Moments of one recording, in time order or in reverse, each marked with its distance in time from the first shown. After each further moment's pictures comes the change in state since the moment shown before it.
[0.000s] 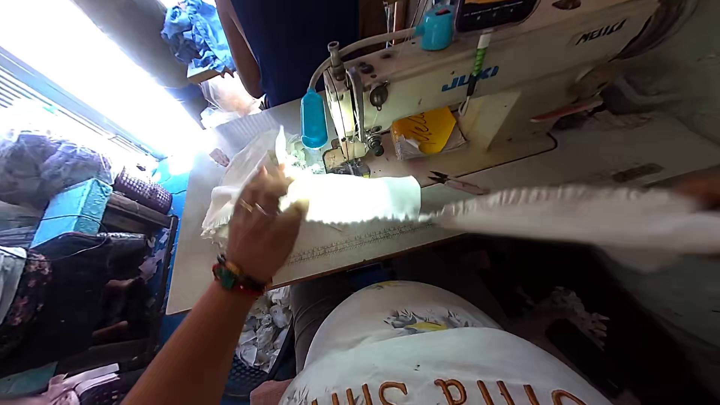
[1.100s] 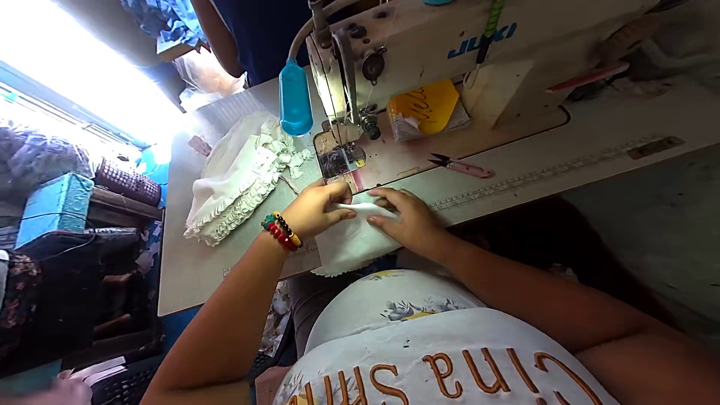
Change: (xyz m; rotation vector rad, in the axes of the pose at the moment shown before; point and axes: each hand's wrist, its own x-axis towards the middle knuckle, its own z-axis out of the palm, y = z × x) left_hand 0.037 -0.008 0.092 -0.694 -0.592 -0.106; right_hand 0.124 0.037 0.251 0.023 0.090 0.255
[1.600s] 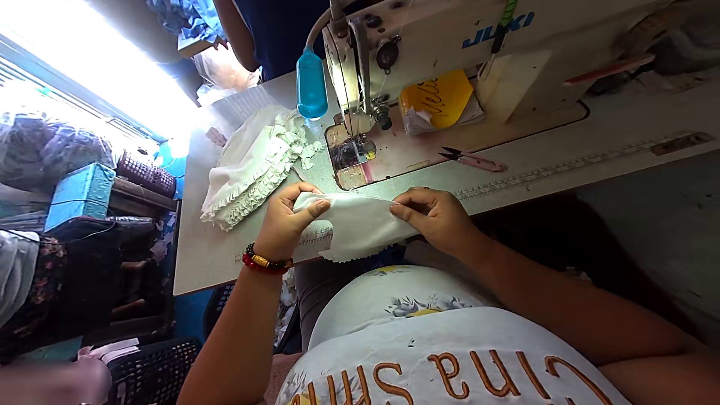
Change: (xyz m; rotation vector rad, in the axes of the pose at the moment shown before) left_hand -0.074 0.039 0.007 -0.674 0.543 -0.239; right_hand -0.021 -0.013 -0.020 0.290 0.032 -0.048
